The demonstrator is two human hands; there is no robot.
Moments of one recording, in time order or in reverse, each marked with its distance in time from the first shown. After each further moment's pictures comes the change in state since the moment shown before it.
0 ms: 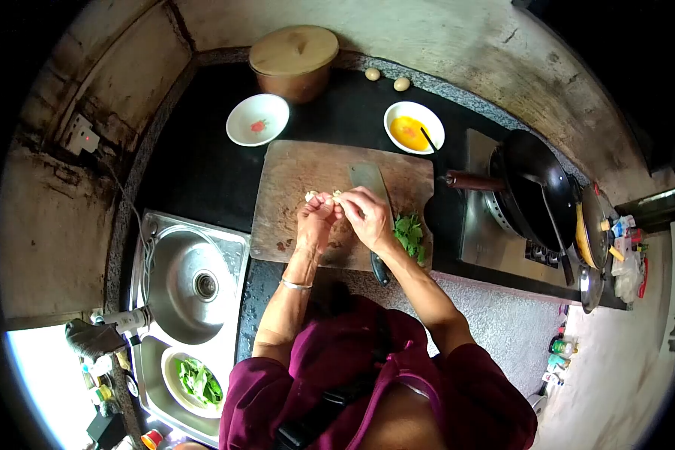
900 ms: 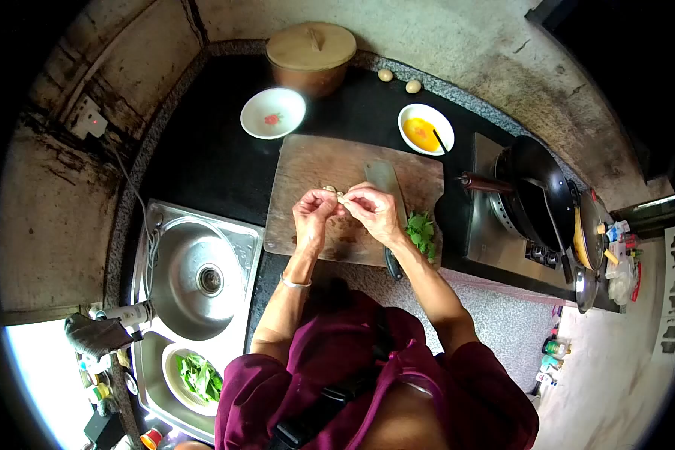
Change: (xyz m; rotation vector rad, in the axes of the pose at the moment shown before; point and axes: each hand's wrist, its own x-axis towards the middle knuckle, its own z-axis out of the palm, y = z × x) left_hand -0.019 0.035 -0.014 0.070 -0.031 0.232; right_hand 0.011 -0.025 0.015 0.663 -0.134 0.394
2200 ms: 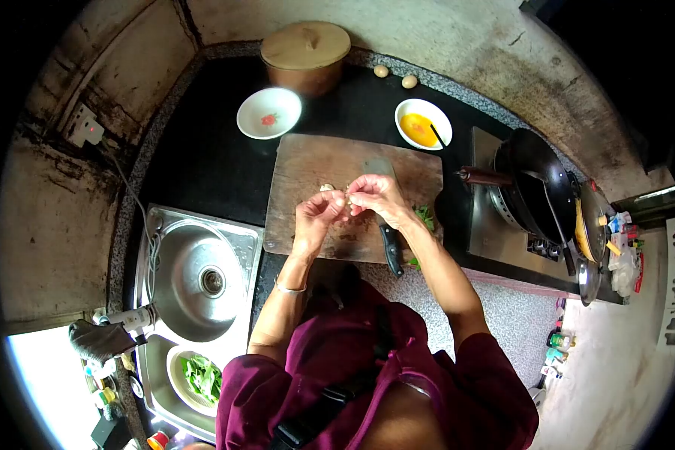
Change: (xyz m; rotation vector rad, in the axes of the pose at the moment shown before) left_hand -0.013 0.027 0.018 0.261 -0.102 -0.160; right_hand 0.018 -0.007 -0.029 0.176 -0.177 0.498
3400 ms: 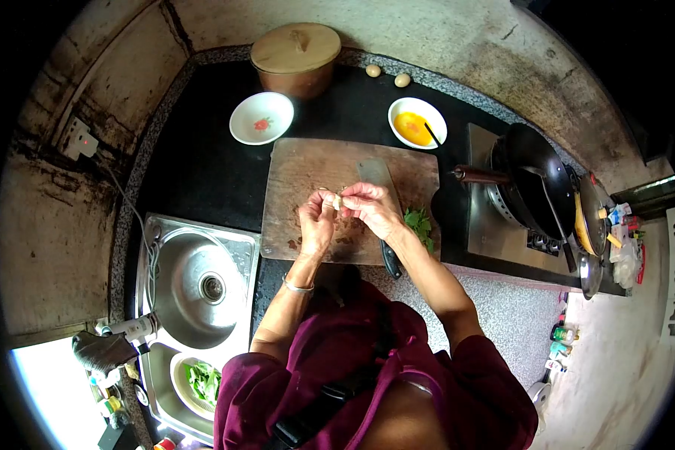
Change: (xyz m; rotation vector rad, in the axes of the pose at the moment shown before) left_hand 0.016 -0.027 0.006 0.044 0.080 0.128; right_hand -0.002 0.025 0.008 0.402 0.090 0.000
